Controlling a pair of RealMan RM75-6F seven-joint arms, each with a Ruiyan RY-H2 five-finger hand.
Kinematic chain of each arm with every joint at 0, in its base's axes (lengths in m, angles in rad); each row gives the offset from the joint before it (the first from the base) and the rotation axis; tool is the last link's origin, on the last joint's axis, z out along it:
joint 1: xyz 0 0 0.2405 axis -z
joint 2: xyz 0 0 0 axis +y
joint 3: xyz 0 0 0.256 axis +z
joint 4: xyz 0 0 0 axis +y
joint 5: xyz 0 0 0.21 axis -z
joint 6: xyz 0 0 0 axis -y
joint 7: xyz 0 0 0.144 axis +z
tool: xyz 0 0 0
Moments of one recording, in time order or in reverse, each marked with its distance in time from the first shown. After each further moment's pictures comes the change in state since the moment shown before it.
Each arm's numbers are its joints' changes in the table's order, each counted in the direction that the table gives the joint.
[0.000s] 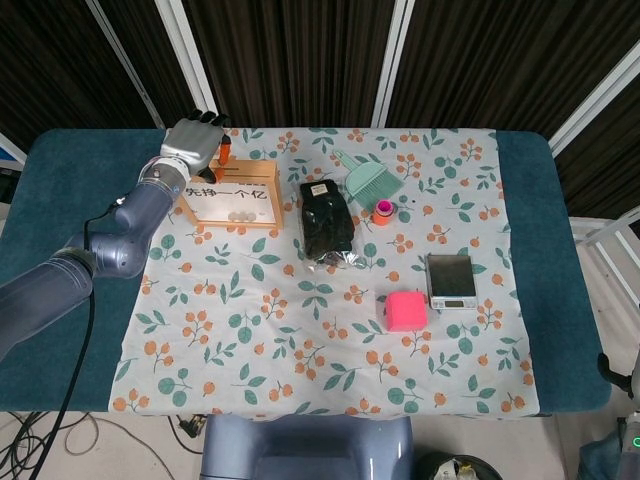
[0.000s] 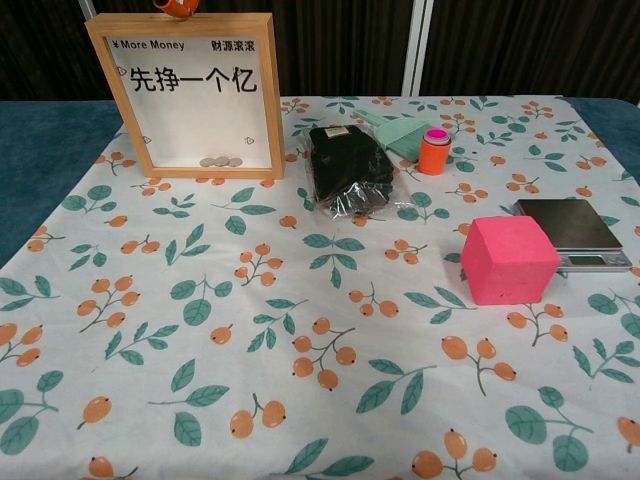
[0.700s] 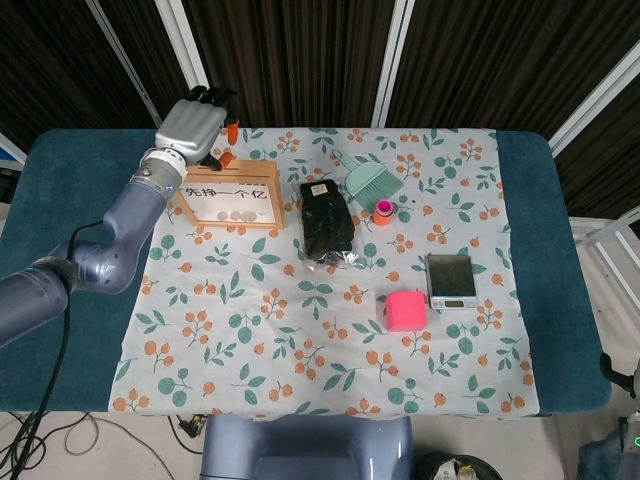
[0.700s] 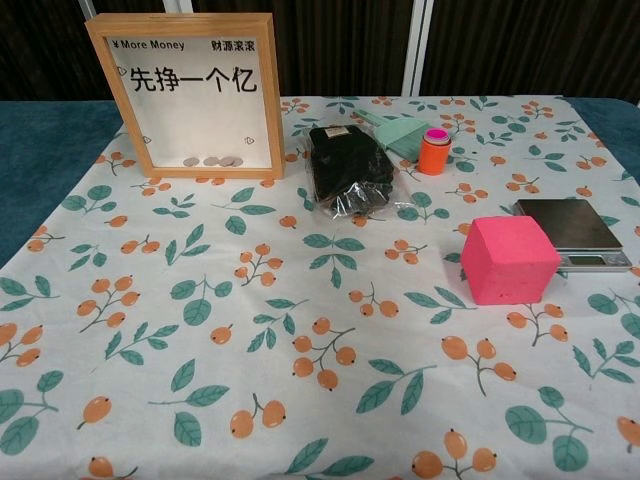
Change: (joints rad) left arm -0.028 0.164 -0.091 -0.261 -0.096 -0.211 -0.059; right arm -0.001 0.003 0.006 0.000 -0.010 -0.002 -0.001
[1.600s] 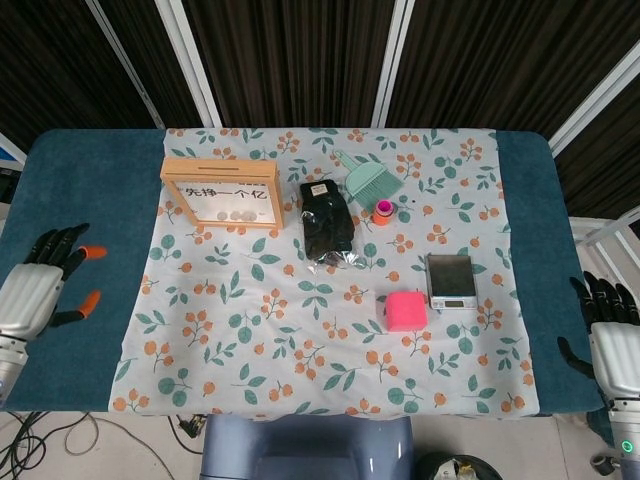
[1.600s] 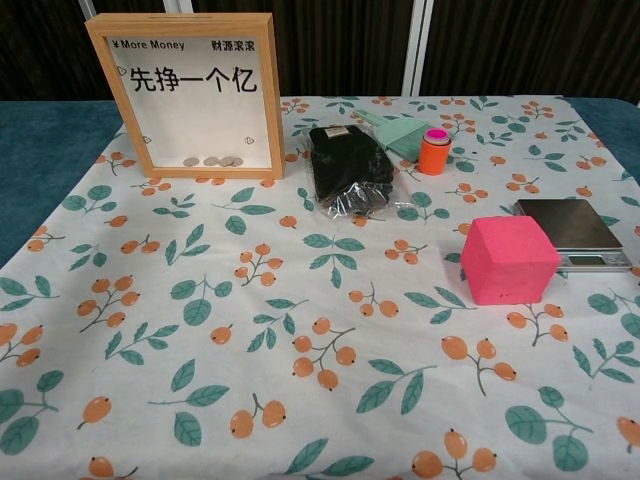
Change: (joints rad) left arm -0.938 0.165 0.190 -0.485 -0.814 -0.832 -0.306; right arm -0.024 0.009 -0.136 0.240 0.604 0.001 0.200
